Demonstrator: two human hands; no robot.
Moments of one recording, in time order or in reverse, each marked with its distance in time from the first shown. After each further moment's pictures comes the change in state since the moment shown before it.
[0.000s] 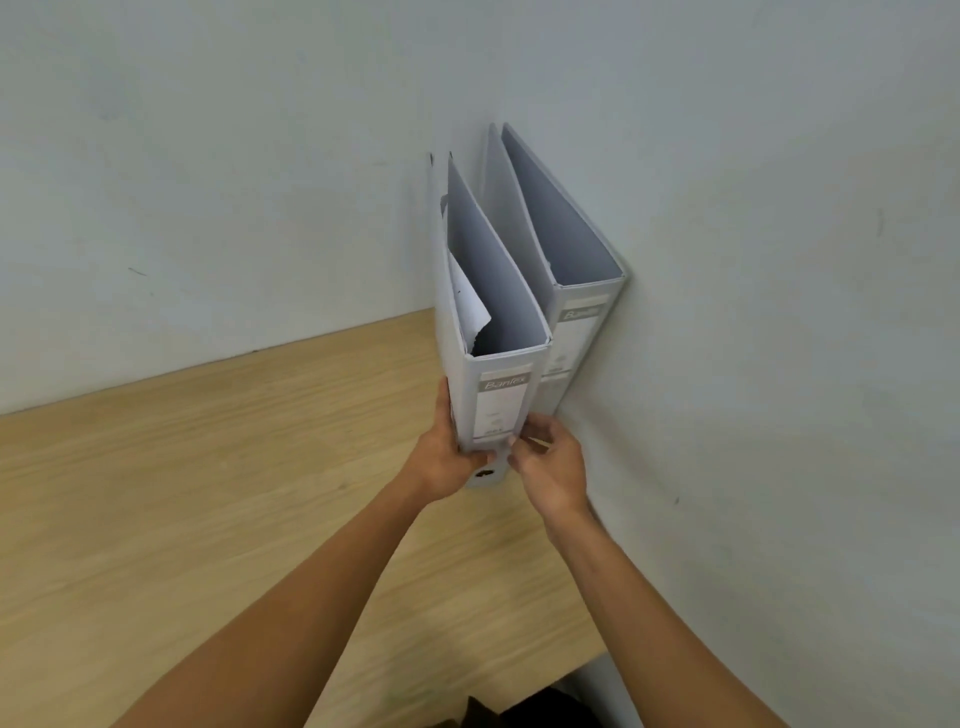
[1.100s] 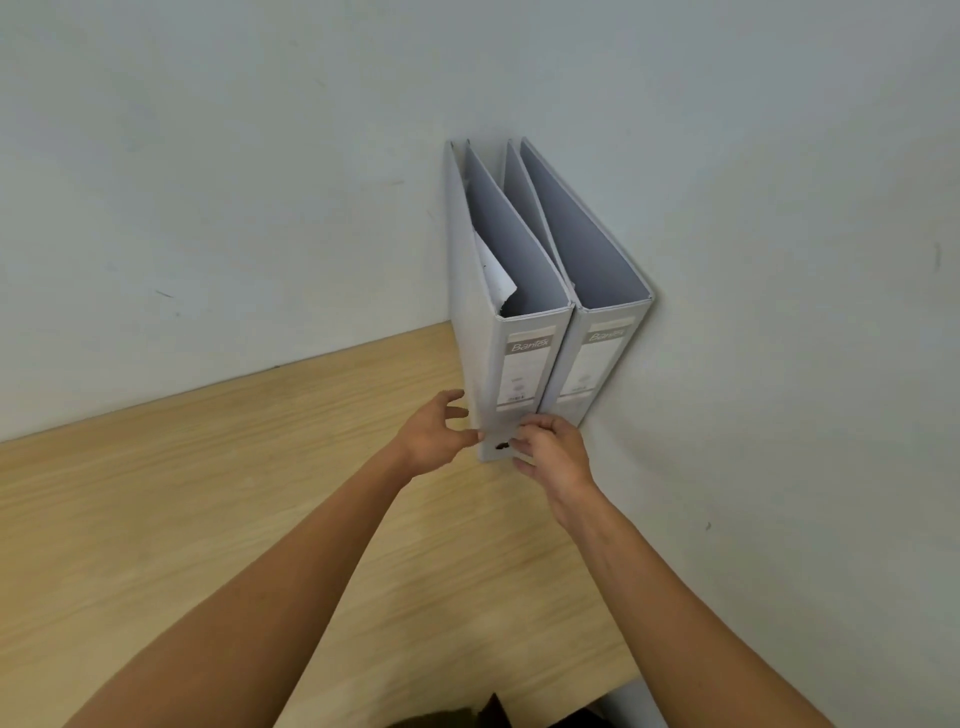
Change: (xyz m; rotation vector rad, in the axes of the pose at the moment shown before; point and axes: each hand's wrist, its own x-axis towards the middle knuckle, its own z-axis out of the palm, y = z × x) left_hand 0.028 0.026 -0.050 0.040 -0.068 -0.276; right_hand 0.039 -0.015 0.021 0.244 -0.074 0.249
